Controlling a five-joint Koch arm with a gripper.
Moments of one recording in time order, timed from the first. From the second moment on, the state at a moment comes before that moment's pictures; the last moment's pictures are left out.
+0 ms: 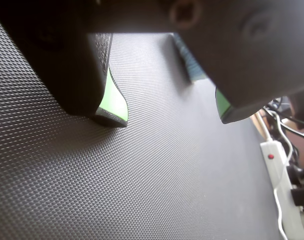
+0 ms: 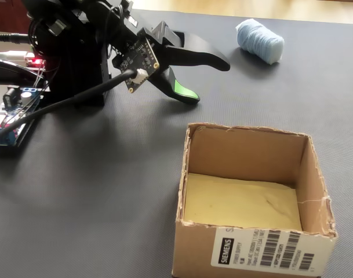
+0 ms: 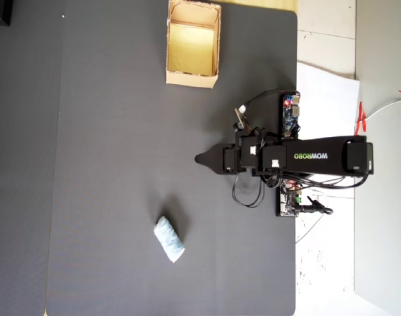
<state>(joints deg) 1.3 130.6 176.6 -3.6 95.4</state>
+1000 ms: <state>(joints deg) 1.1 130.6 176.6 -3.6 95.4</state>
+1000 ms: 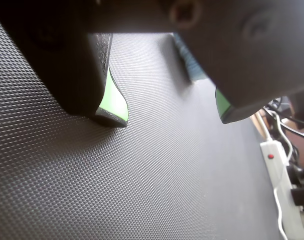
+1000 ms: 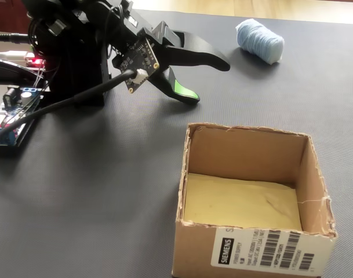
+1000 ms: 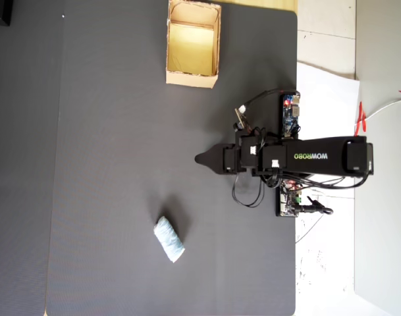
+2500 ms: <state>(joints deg) -35.9 126.9 159.1 19.1 97.5</state>
